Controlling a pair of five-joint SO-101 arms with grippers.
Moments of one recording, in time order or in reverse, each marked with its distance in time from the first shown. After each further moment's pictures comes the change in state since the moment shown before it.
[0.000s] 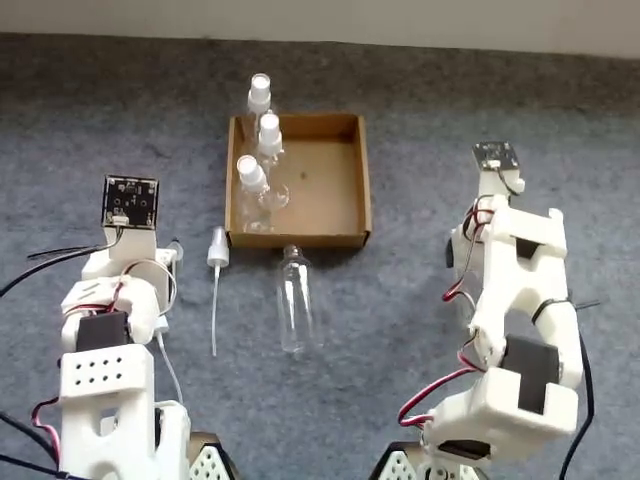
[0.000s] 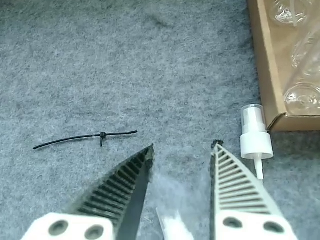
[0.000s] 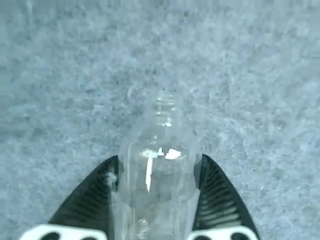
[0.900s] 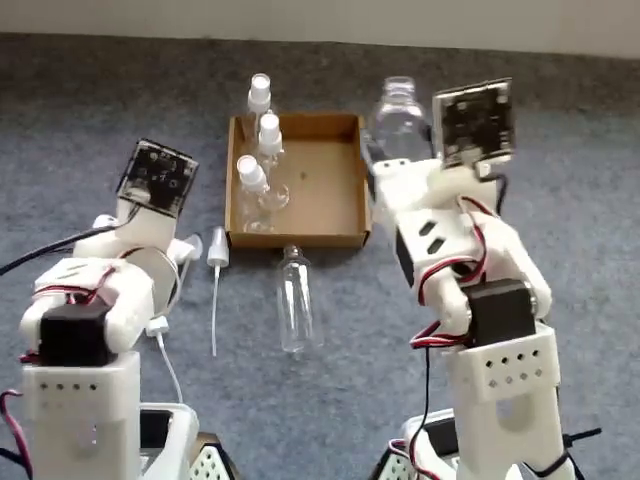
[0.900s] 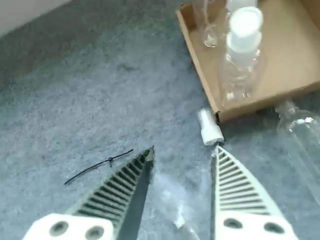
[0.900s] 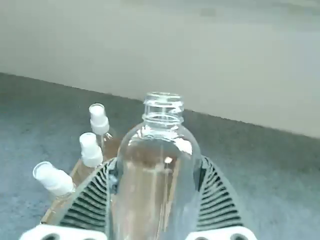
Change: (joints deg) left arm 9.9 -0.1 -33.7 36.0 -8.4; right arm -28.6 -49.3 0.0 -7.7 -14.1
